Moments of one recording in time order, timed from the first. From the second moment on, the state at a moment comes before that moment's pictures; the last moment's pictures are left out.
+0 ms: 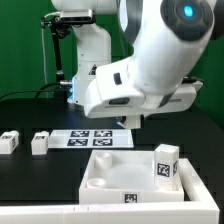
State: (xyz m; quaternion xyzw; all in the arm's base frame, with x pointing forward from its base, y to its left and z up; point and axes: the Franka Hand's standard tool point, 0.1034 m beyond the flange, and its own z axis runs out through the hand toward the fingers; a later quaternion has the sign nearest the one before) arm 0.479 0.050 0.093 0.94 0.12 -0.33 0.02
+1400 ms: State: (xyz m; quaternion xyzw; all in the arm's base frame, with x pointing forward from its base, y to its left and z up) arm 0.575 -0.004 0.141 0.99 0.08 0.11 0.00
